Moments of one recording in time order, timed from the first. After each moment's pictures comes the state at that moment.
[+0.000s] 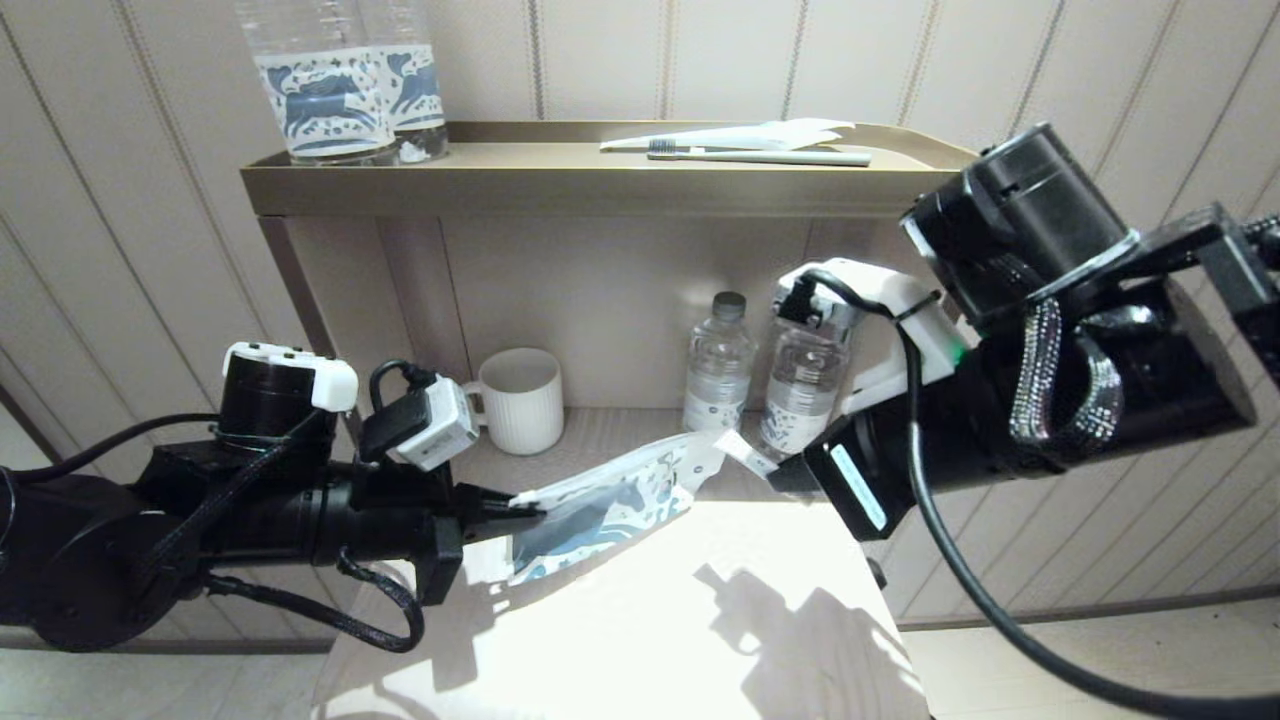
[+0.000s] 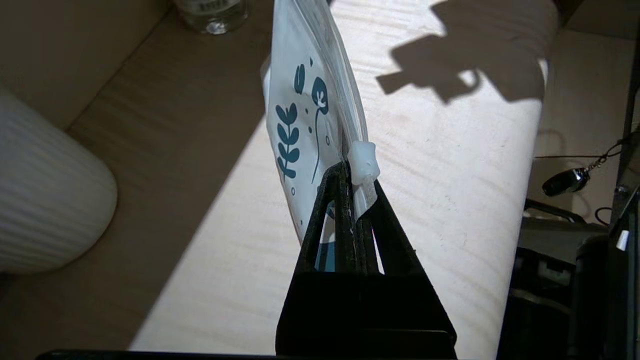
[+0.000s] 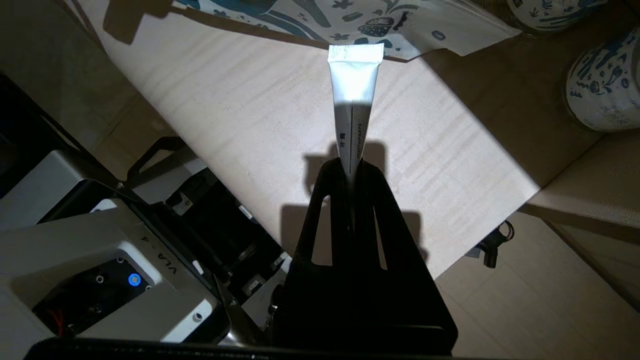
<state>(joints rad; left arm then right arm) -0.42 1.69 -0.70 -0.46 -0.69 0.49 0.68 1.63 -1.49 0.61 0.07 -0.03</state>
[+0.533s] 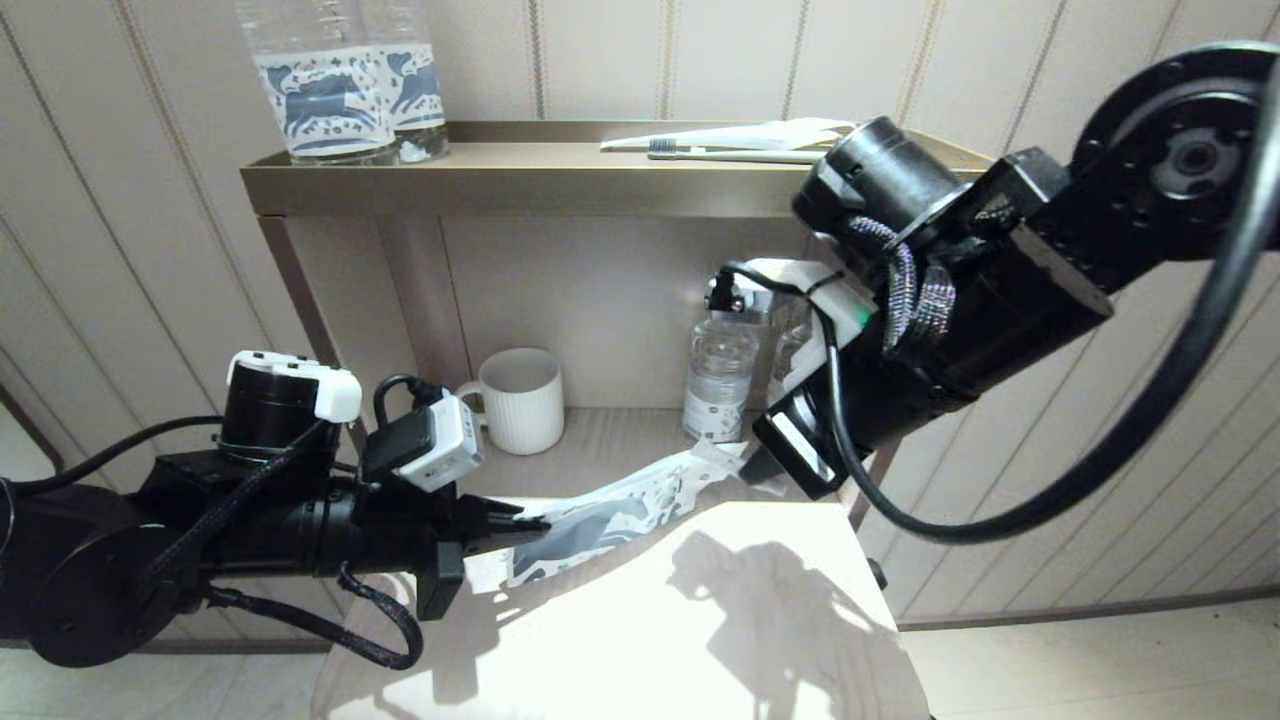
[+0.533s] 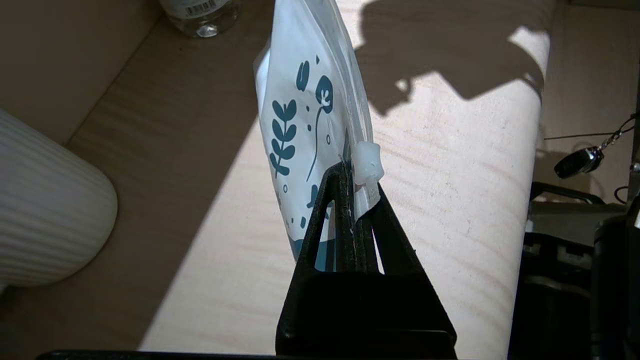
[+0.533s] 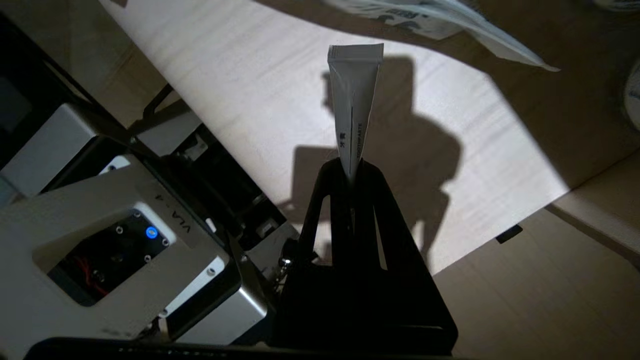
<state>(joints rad) -0.44 1.68 -0.68 -0.47 -0.69 0.56 0.66 1.87 -1.91 1.00 0.14 -0.08</state>
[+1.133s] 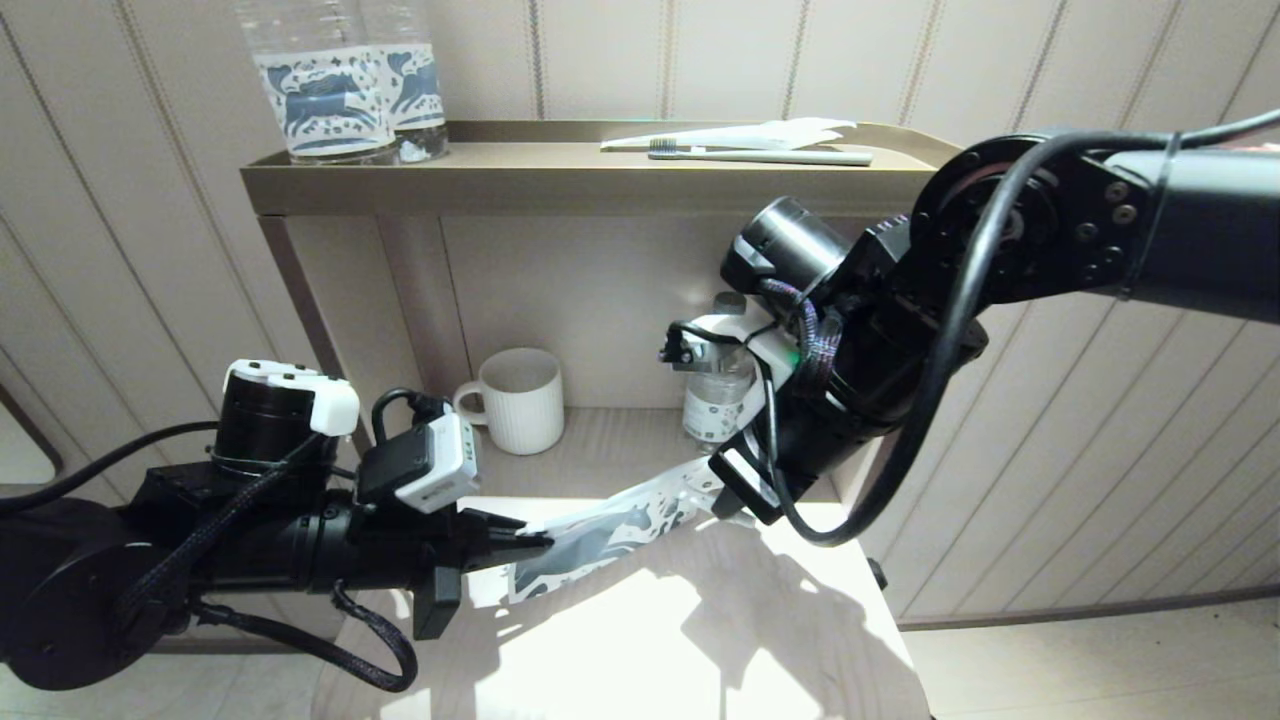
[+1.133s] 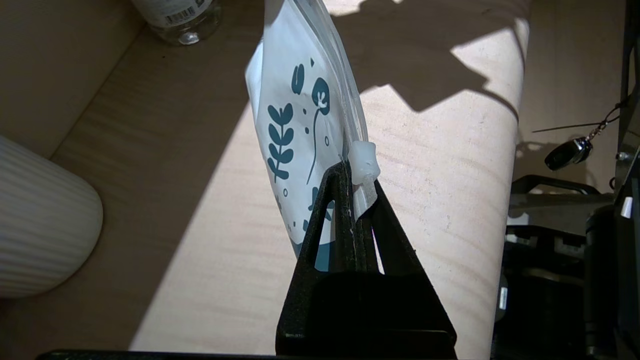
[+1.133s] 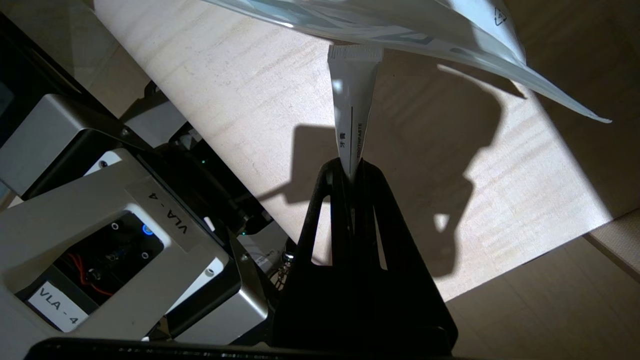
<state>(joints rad) -0.46 1.66 -0.65 -0.47 -0.69 0.59 0.66 1.99 -1.96 1.02 0.17 -0.09</state>
